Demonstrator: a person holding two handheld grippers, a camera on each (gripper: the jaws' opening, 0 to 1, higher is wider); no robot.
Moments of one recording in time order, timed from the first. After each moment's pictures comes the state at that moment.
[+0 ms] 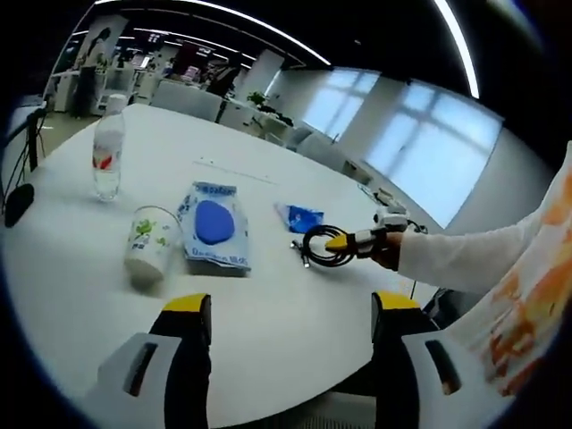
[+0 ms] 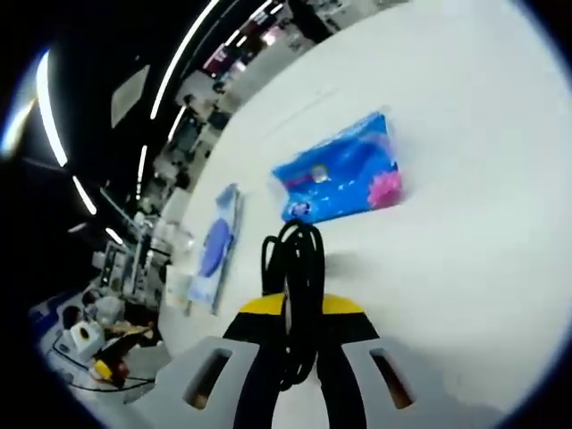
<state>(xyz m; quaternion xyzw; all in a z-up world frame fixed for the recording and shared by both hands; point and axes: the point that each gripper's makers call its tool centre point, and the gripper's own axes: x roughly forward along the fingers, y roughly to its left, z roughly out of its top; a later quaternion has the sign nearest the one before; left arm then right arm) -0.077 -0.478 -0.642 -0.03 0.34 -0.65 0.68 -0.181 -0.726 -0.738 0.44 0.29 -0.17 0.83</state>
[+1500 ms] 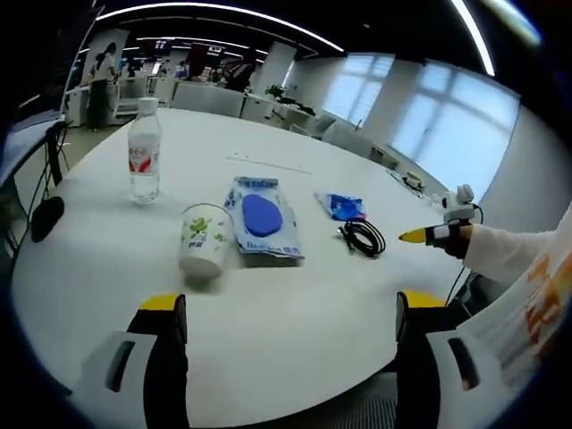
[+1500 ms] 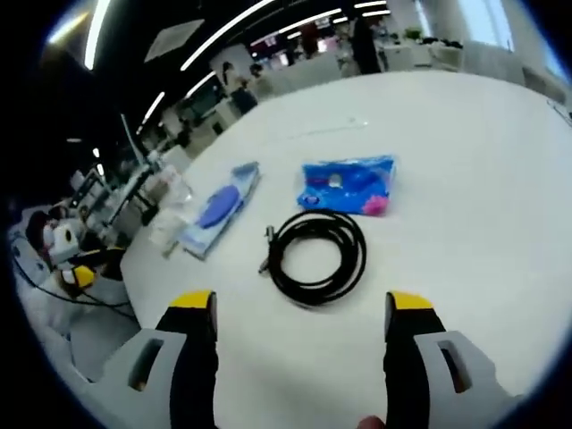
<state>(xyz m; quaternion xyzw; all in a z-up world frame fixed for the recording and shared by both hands) -0.024 -0.446 -0.663 0.03 0.33 -0.61 0.72 -0.239 -0.705 -0.711 0.26 0.32 -0.16 0.90</state>
